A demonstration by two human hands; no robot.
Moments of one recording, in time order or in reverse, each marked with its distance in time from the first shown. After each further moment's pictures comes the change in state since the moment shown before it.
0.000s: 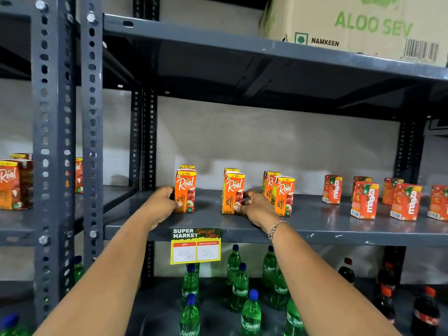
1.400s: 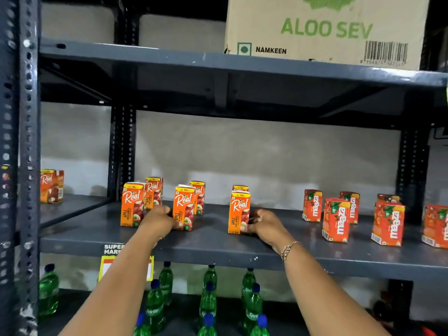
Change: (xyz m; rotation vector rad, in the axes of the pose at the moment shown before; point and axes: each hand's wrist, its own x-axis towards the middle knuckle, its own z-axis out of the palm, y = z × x) left_hand -0.008 0.059 0.122 0.114 0.187 -0.119; right_hand 0.058 0.122 -0.103 0.274 -0.124 -0.062
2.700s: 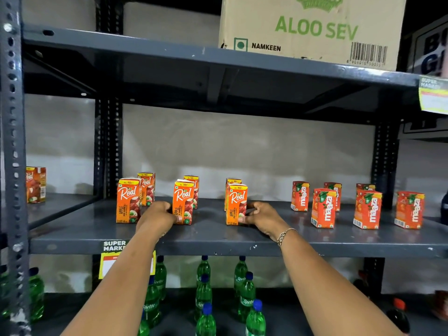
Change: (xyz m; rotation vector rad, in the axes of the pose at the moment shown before) left_hand 0.003 -0.005 0.000 0.129 -0.032 0.076; right_hand -0.009 -0.006 -0.002 -0.057 0.021 0.044
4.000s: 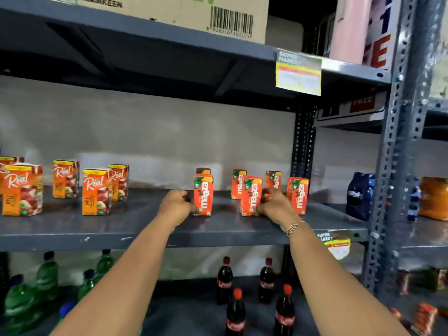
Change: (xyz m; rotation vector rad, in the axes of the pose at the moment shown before) left_hand -0.064 0.218 0.275 -0.235 -0.129 0.104; right_hand -0.032 0.144 -0.303 -0.089 0.281 0.079
